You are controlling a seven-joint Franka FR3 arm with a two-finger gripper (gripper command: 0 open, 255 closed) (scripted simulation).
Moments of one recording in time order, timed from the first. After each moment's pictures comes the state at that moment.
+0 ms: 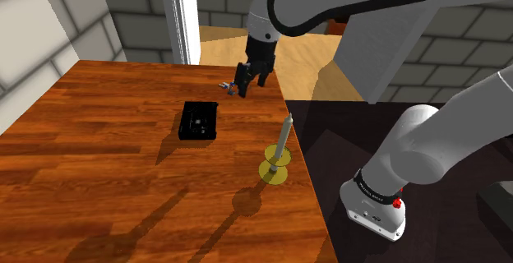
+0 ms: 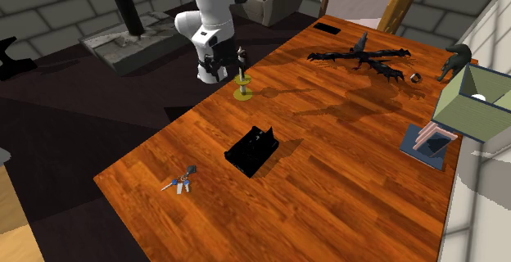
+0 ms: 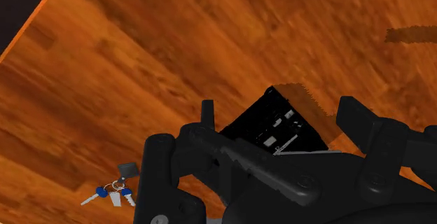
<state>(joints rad) 0.06 -0.35 0.20 -2.32 0.17 2.02 0.14</state>
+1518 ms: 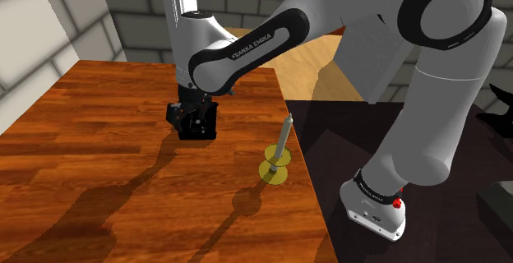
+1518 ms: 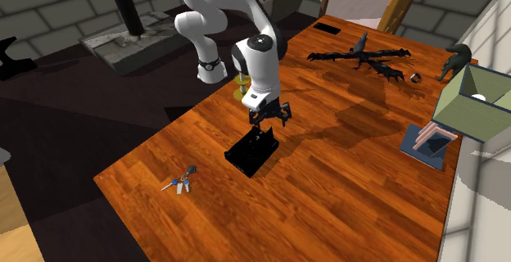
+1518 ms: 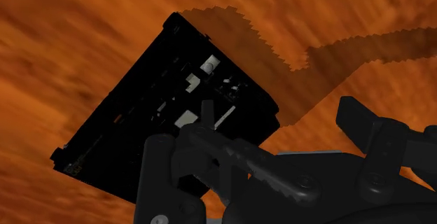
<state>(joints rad) 0.16 0.29 0.31 -1.97 0.01 2.37 0.44</state>
